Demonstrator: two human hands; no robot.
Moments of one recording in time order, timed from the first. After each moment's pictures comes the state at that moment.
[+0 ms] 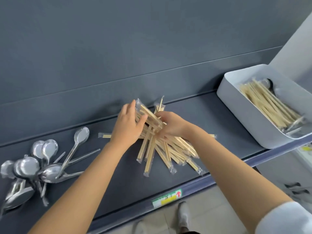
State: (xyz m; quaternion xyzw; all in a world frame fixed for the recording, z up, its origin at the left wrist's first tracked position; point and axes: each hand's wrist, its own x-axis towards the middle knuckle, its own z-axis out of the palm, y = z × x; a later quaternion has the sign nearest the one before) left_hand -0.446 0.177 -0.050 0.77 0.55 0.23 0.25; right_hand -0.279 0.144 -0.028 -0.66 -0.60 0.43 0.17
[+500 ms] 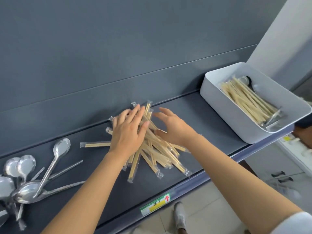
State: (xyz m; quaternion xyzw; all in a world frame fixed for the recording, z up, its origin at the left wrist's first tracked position) left_hand -0.409 0.165 -0.057 0.87 0.46 0.17 0.08; right_hand -0.236 0.116 -0.039 -0.68 -0.69 0.20 0.13
